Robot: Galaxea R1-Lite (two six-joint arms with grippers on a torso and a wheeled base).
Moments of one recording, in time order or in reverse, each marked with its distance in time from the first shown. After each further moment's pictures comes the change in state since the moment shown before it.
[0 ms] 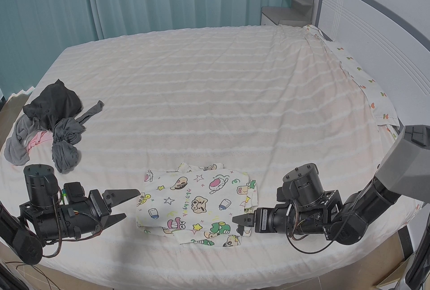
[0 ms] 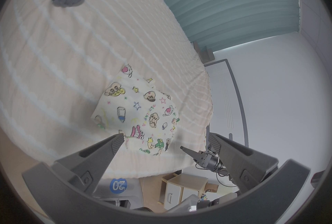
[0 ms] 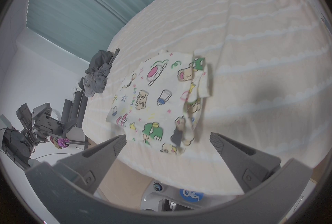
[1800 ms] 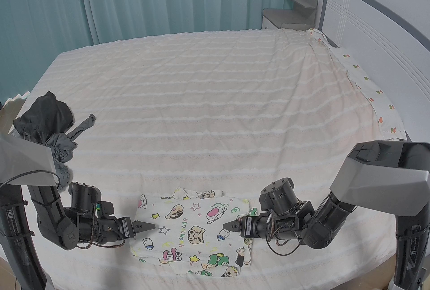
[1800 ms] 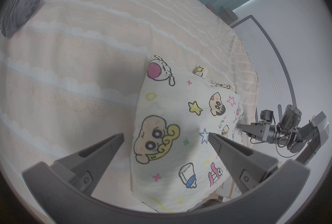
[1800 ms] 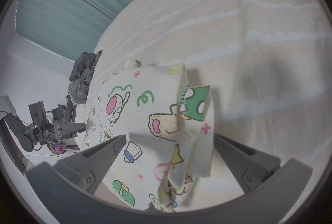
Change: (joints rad) left arm 0.063 0.541 -0.148 0.009 0.047 0.508; right arm -0.003 0.244 -0.117 -0.062 0.002 0.030
